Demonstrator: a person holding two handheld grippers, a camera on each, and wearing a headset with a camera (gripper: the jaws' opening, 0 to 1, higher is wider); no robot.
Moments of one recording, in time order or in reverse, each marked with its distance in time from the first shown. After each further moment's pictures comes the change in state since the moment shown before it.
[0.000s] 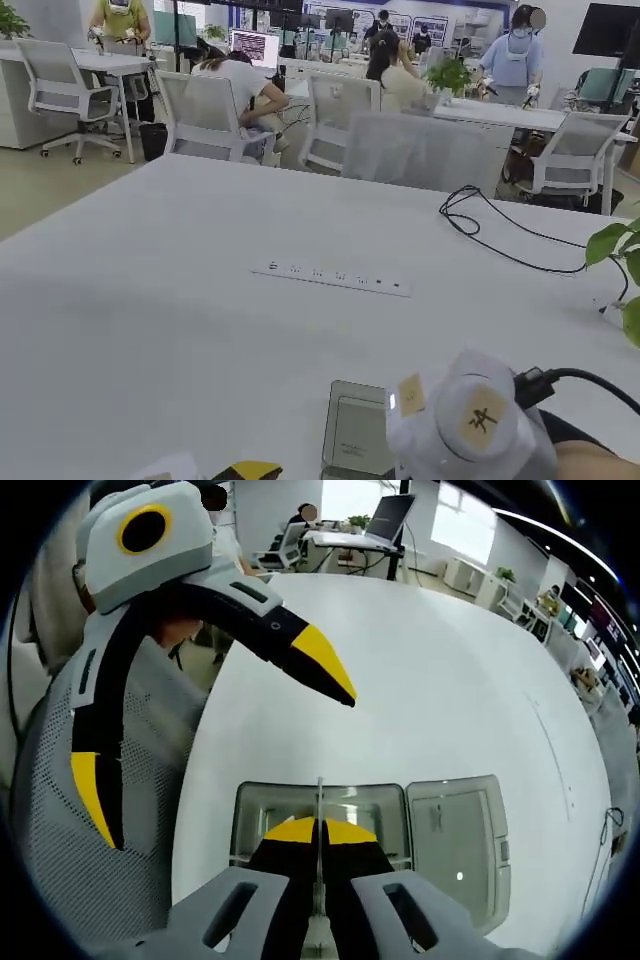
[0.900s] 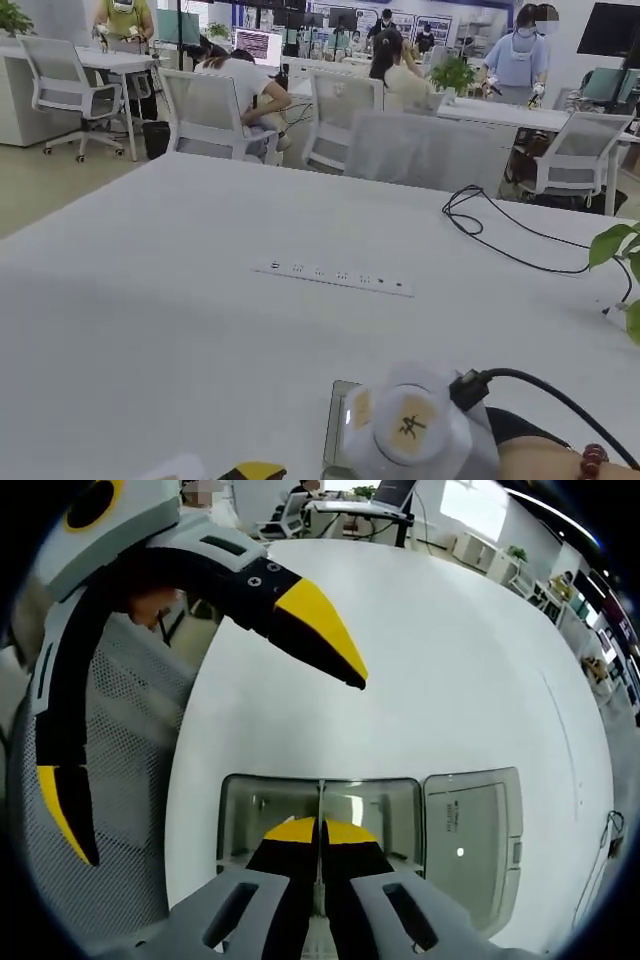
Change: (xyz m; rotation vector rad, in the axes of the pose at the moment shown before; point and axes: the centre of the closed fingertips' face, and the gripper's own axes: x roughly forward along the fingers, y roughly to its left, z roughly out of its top) left arm 0.002 -0.003 -0.001 0.008 0.005 -0.011; right arm 0.022 0.000 -0.012 -0.012 0.157 0.033
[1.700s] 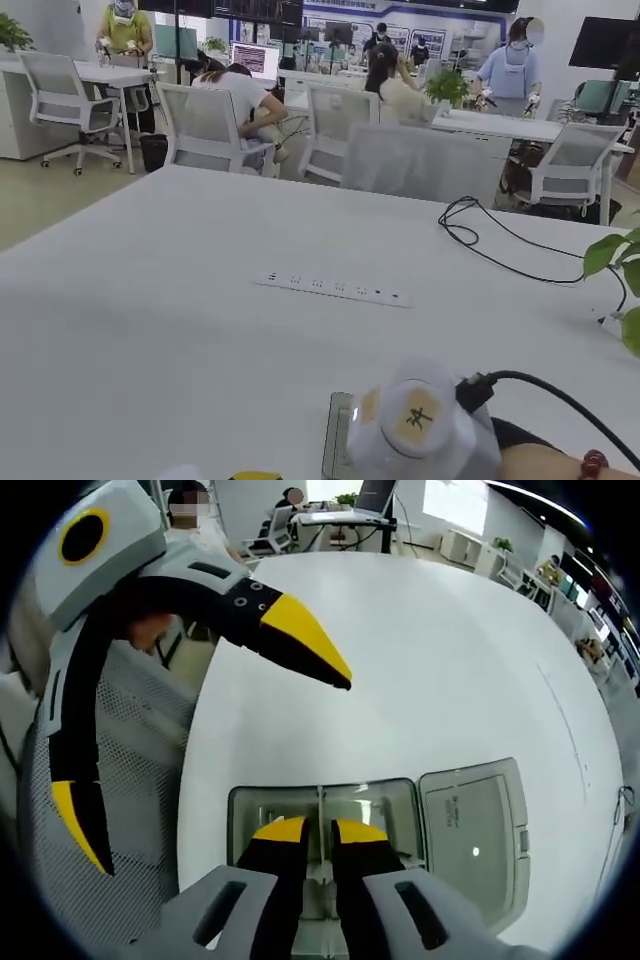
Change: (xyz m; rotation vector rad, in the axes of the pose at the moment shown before) left arm -0.002 0.002 0.002 0.008 -0.001 0.013; right arm -0.012 0.001 0.005 0.092 -0.087 0.012
